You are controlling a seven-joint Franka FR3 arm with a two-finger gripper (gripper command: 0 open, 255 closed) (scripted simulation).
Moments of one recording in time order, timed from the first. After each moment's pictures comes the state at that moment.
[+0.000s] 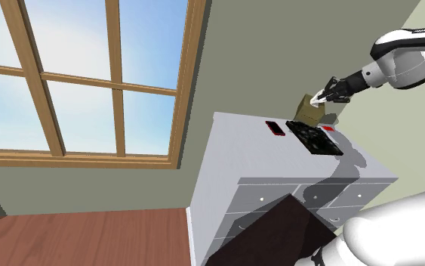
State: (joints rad) arm -0.33 -0.30 -0.58 -2.14 0.45 2.18 -0.15
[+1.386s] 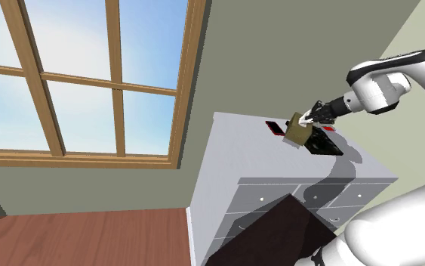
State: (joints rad) arm -0.28 -0.20 -0.64 -2.31 0.62 2.39 -0.37
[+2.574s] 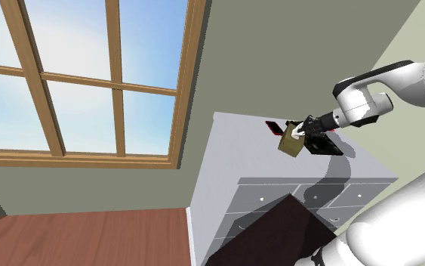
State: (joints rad) arm -0.23 -0.06 -0.69 -2.36 0.87 2.47 -0.61
